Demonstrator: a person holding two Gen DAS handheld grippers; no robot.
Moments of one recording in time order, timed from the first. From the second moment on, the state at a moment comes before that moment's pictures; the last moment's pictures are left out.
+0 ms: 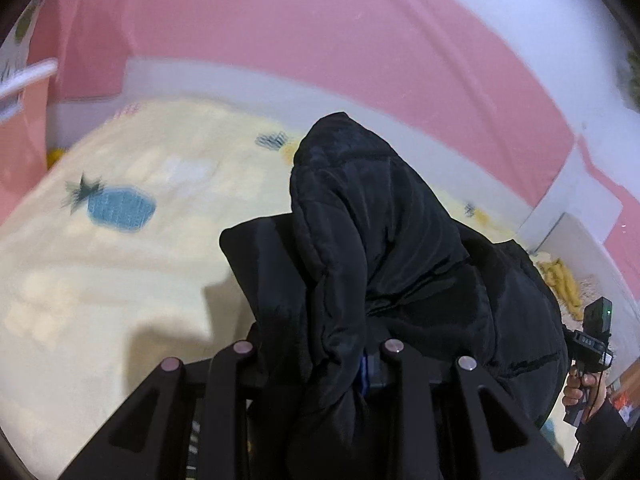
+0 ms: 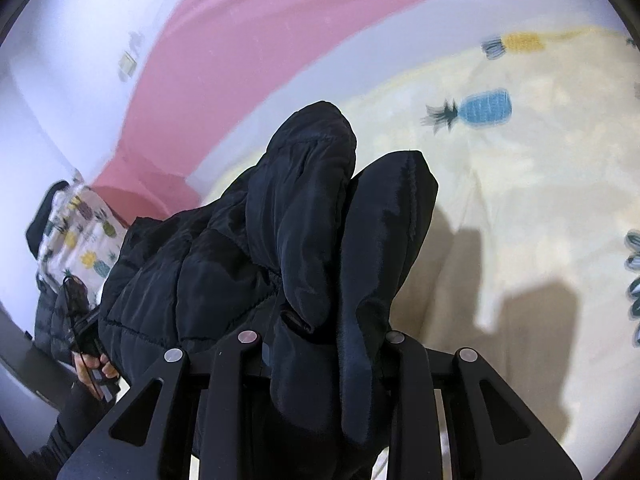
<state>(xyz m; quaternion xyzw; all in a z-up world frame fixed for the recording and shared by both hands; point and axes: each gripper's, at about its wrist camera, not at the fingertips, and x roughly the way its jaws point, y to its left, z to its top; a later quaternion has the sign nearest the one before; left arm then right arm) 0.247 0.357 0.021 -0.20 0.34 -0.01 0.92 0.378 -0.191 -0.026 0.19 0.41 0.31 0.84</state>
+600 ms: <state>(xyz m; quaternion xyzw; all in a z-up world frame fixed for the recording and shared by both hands) 0.217 0.402 -0.006 -0.28 0.33 0.08 0.90 0.351 -0.225 -0.031 0.17 0.41 0.22 0.86</state>
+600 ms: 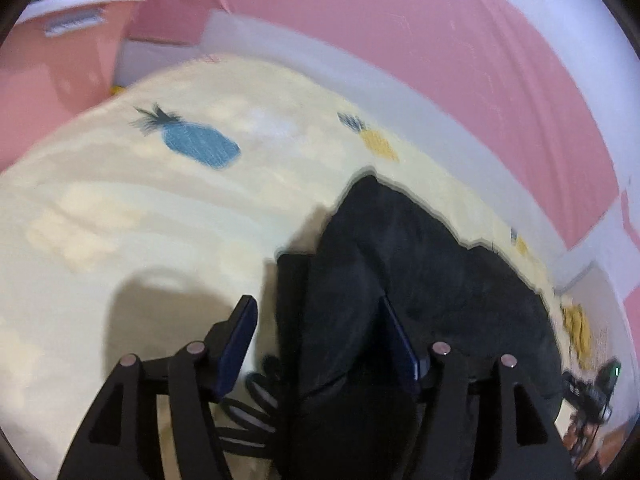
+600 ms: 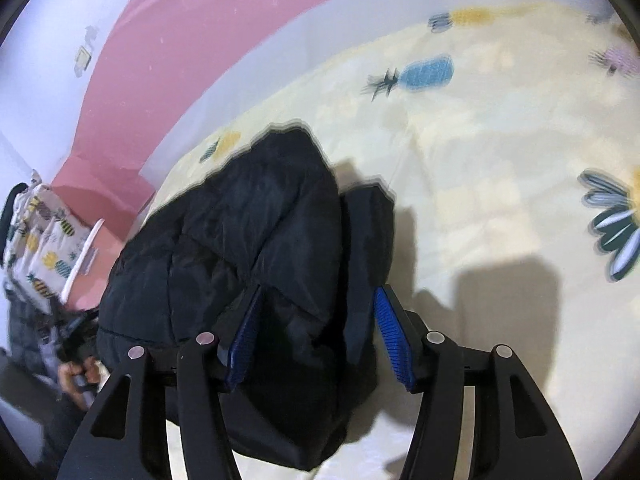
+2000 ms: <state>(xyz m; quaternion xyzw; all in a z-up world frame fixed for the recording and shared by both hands) 0.041 0.149 0.084 -0.09 0.30 0.09 0.95 0.135 -0.172 0.042 0.02 0.33 0.22 0.92</state>
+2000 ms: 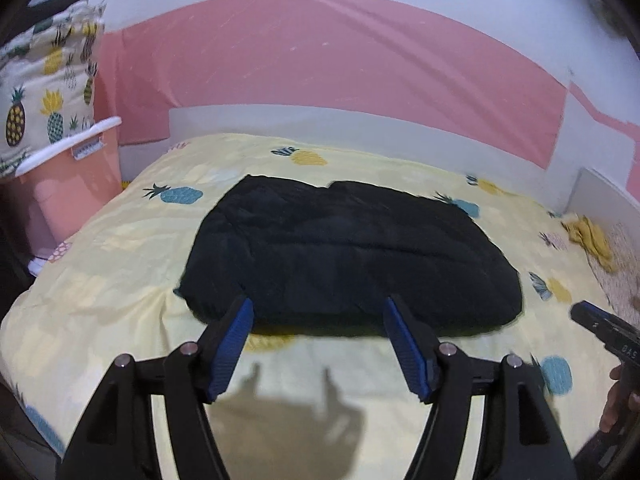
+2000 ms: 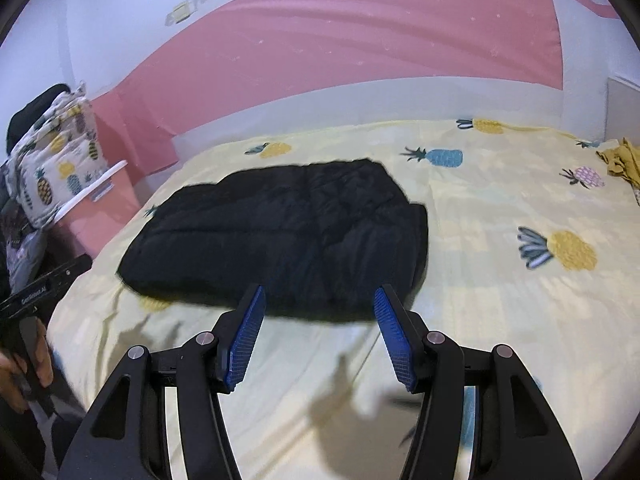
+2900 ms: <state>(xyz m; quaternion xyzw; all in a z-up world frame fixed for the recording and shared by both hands) -0.046 0.085 0.053 -0.10 0.35 0.10 0.92 0.028 -0.153 0.025 -0.03 0.35 0.22 0.91</state>
